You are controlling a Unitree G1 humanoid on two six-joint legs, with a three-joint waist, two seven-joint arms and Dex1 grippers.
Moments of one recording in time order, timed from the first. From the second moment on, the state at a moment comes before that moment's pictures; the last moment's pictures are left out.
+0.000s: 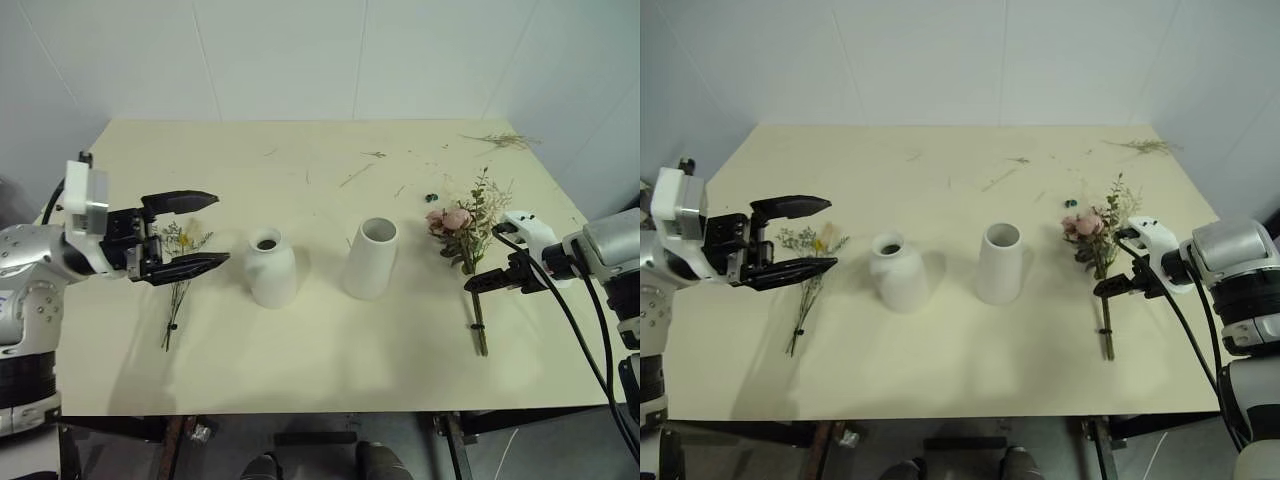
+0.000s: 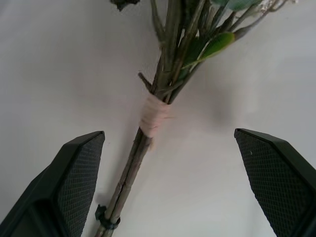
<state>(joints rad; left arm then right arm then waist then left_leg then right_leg) -0.48 0.86 0.41 -0.09 -0.69 0.38 -1.22 -1.09 -0.91 0.34 0.60 0.21 1.27 1.01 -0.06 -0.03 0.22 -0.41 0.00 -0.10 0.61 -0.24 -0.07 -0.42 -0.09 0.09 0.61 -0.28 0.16</state>
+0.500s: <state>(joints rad) -0.43 0.86 0.43 -0.18 -0.74 0.41 -1.17 -1.13 -0.81 0.38 0.75 0.05 1.12 0.99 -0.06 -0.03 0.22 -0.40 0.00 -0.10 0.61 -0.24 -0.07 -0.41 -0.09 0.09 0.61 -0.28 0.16</state>
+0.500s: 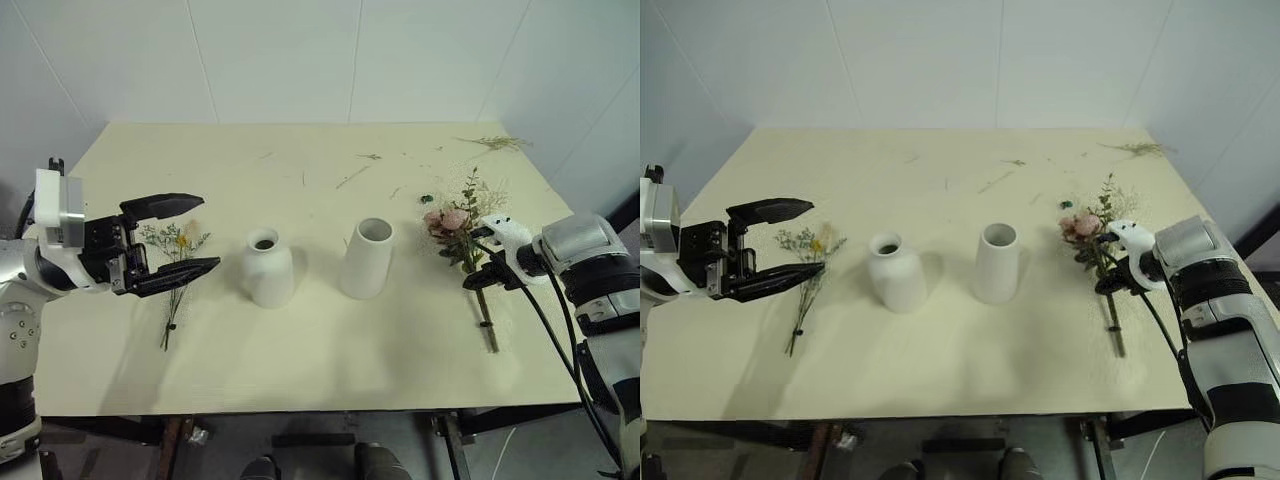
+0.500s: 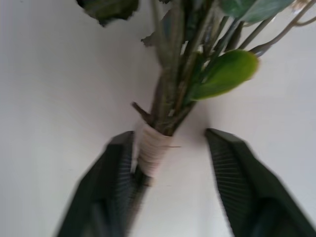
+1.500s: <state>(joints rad) -0.75 0.66 0.22 0.30 -0.58 0.19 -1.21 -0.72 -0.35 -0.36 -0.28 0.72 0.58 0.63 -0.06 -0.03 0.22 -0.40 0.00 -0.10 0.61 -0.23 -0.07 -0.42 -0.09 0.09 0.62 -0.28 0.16</state>
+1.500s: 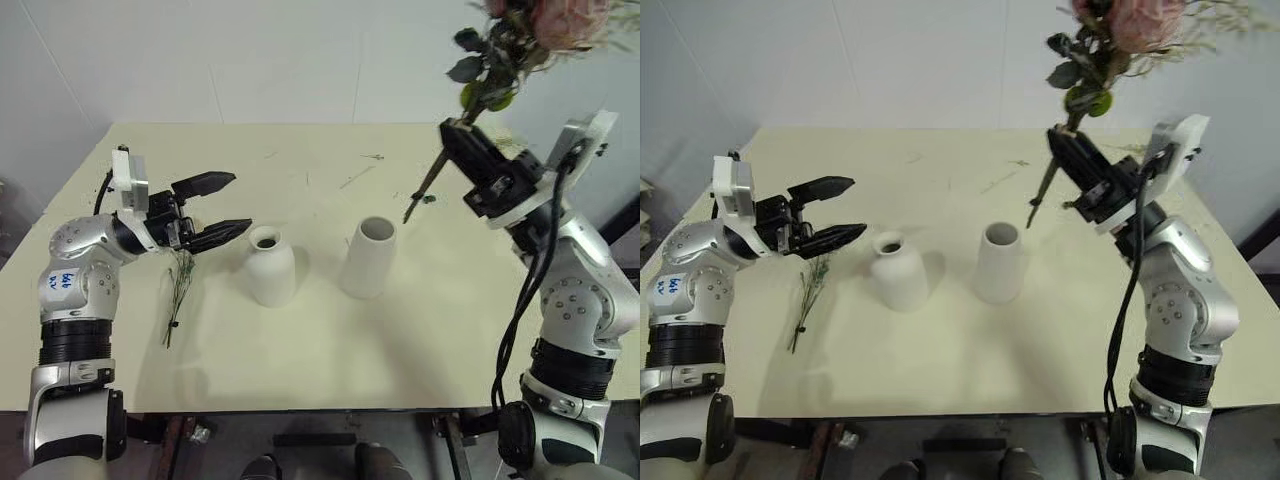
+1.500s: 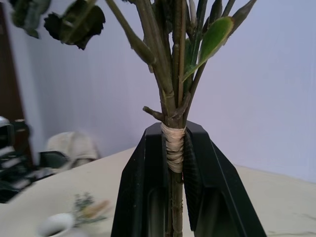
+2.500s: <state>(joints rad) -0.55 0.78 0.32 0.13 -0.56 0.23 -1.03 -0.62 -0.42 -0.13 -0.10 0.58 0.30 0.85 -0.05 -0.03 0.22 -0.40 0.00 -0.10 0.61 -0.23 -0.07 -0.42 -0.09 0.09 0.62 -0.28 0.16</state>
